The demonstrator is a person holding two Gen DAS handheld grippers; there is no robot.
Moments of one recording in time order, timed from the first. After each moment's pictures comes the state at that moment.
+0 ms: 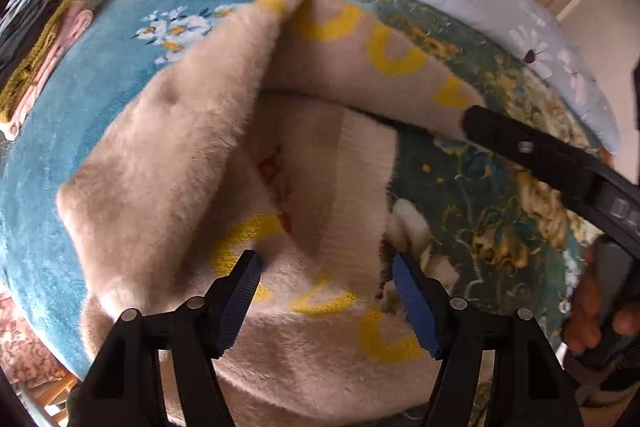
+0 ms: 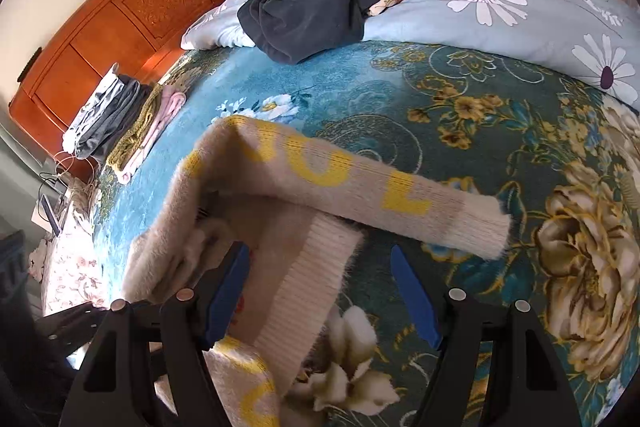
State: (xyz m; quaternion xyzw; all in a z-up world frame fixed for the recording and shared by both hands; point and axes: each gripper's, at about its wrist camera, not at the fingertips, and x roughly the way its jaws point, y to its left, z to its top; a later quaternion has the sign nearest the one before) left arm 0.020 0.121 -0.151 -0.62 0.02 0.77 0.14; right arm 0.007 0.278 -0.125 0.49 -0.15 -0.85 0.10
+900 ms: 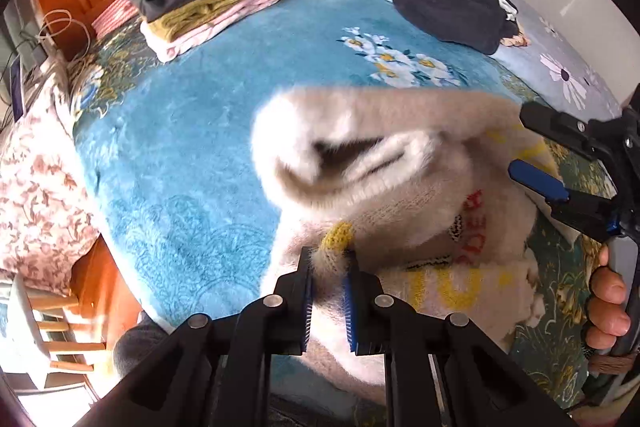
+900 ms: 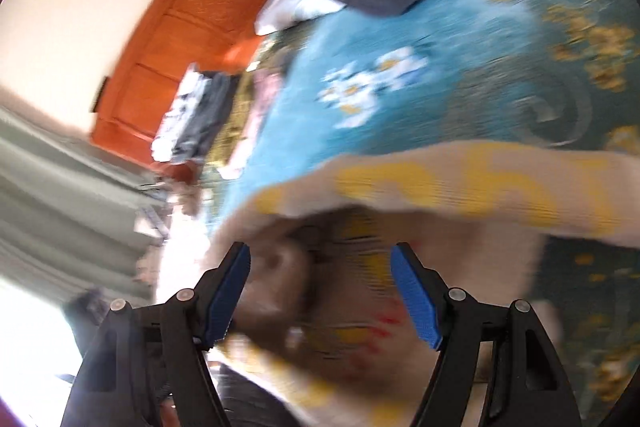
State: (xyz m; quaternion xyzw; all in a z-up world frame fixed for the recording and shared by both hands) left arm 0.072 -0.063 -0.106 -0.55 -0.08 0.83 -0.04; right arm -0.038 0.200 -0.150 0.50 -0.32 -0.75 0.29
